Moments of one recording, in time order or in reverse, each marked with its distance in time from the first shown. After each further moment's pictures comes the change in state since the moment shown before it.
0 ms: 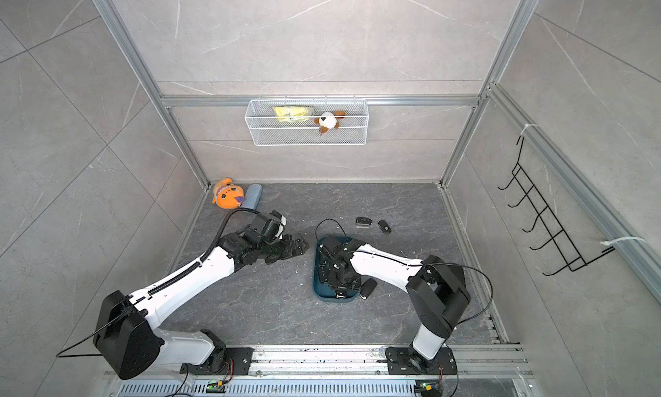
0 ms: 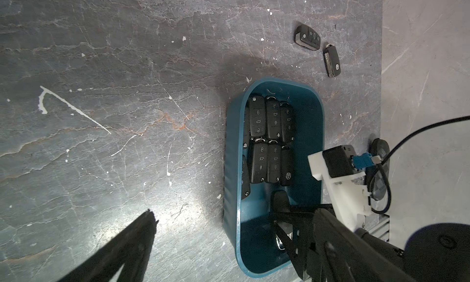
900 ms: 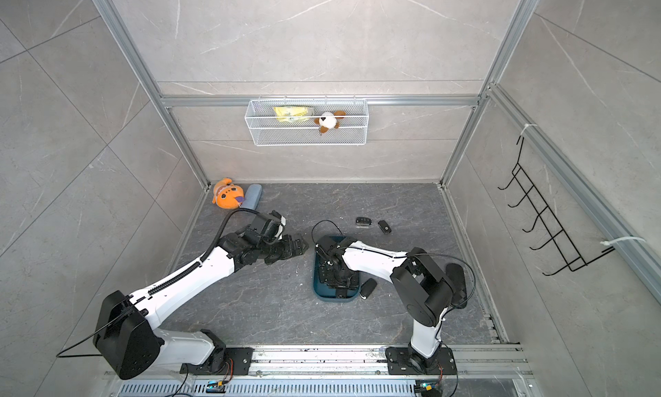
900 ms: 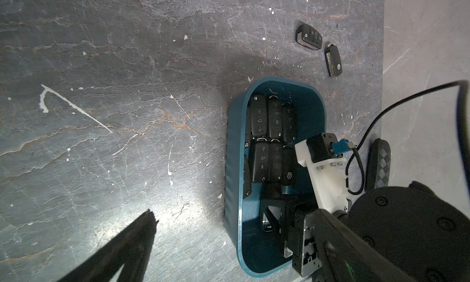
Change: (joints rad) left arm 0.005 0.000 -0.005 0.000 0.003 0.000; right arm -0.008 0.107 0.055 -0.024 0.052 -0.005
